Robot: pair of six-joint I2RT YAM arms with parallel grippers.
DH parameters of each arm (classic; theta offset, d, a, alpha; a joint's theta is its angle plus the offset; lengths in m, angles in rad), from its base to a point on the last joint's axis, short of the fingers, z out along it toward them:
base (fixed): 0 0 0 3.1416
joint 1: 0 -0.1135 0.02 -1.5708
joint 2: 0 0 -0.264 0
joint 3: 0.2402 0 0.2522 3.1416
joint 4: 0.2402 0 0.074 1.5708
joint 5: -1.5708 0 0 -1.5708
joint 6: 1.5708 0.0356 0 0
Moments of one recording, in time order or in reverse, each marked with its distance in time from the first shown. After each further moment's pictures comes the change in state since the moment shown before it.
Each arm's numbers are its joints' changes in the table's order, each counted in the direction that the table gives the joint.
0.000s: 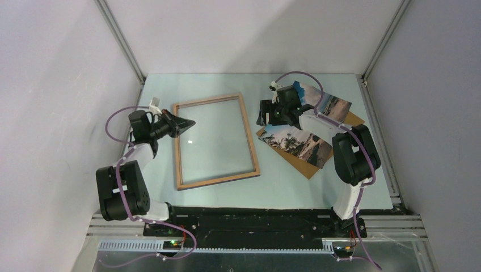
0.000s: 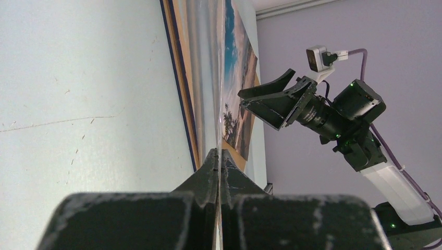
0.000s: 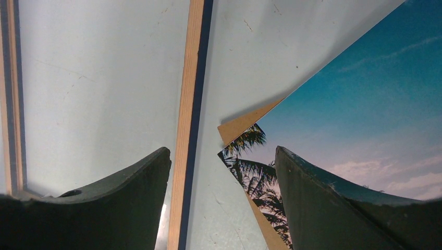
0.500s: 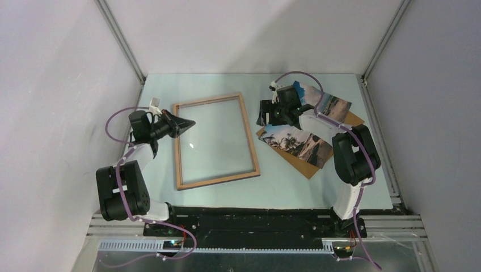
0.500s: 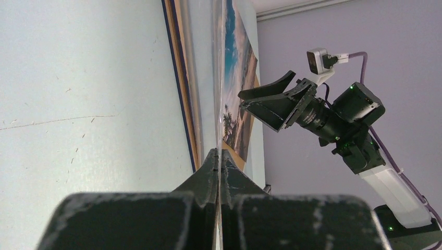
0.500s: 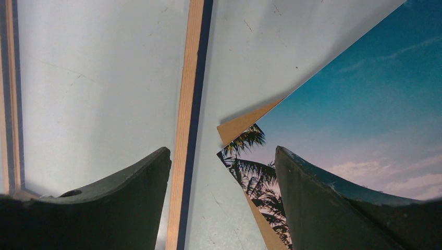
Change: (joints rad) left arm 0.000 0.000 -0.006 0.005 0.006 -0.011; right arm 0.000 0.000 0.000 0.000 -0.001 -0.007
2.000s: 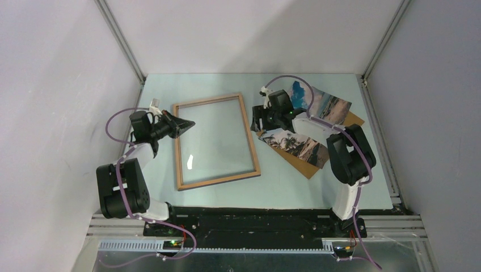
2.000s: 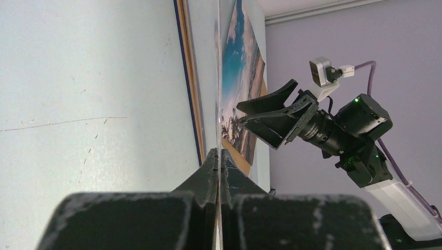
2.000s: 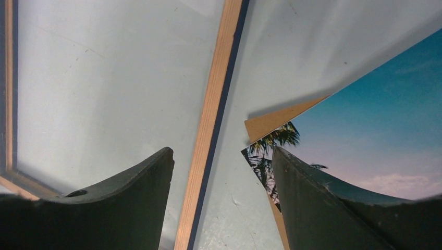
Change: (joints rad) left arm 0.000 -0.022 0.000 0.003 0.028 0.021; right arm -0.068 -0.018 -0.006 -0.012 0.004 -0.034
